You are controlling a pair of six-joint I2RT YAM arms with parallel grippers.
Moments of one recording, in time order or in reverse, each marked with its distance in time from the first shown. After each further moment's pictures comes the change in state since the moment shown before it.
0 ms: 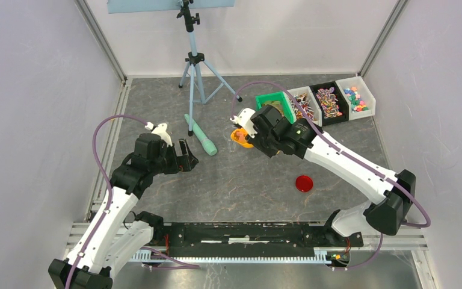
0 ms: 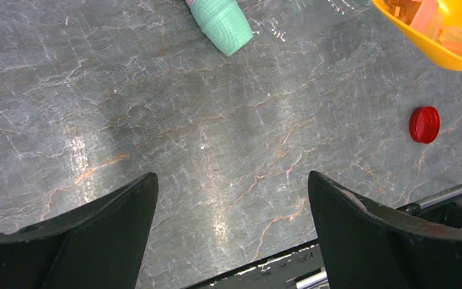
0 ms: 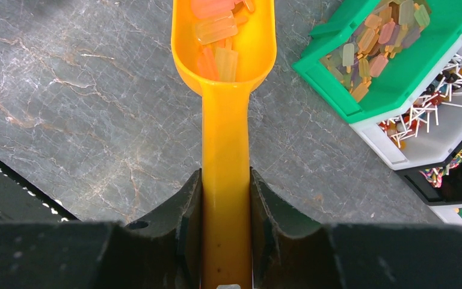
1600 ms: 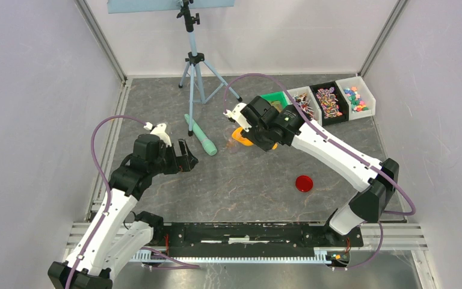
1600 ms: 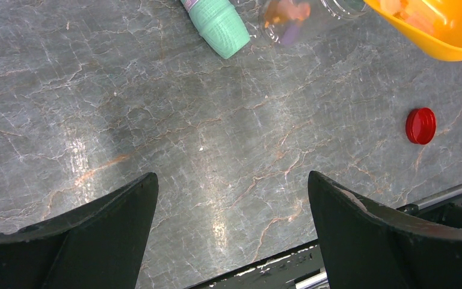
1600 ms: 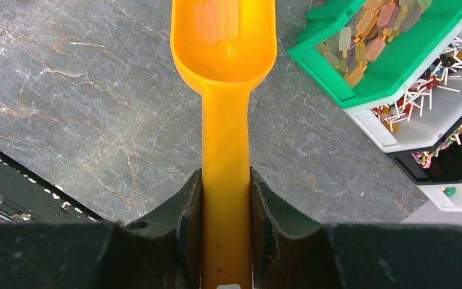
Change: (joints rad) left arm 0.000 -0.018 0.000 0.000 0.000 0.000; right arm 0.000 0.159 0.225 -0.189 0.027 0.021
